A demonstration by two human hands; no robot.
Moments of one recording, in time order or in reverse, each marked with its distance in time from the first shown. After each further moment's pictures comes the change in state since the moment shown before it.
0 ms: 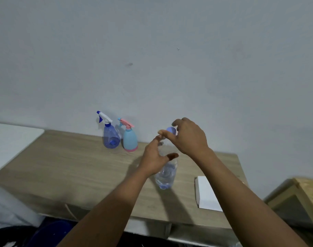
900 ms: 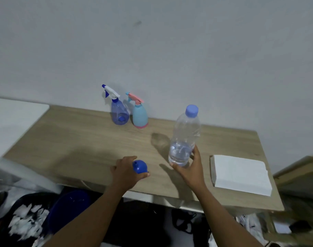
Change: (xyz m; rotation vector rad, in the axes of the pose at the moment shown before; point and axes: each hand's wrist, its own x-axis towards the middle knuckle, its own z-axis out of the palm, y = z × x) left_hand -0.069 -0.173 -0.068 0.570 -0.012 -0.252; right_hand -0.111 0.047 0.178 0.871 0.055 0.410
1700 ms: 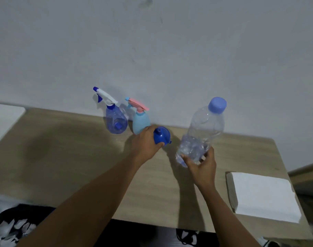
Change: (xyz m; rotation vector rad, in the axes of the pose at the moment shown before) left_hand 0.177 0.060 -0.024 -0.081 -0.041 0.221; right_hand 0.093 0.005 0.053 -0.082 0.234 0.028
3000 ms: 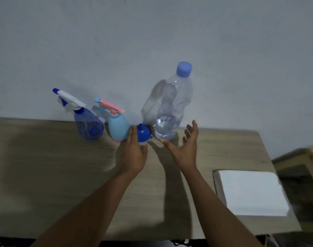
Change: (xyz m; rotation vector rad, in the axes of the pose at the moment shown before) left_hand 0.008 -0.002 0.065 -0.109 0.188 -0.069; right_hand 0.067 0.004 0.026 0.090 -0.019 0.039
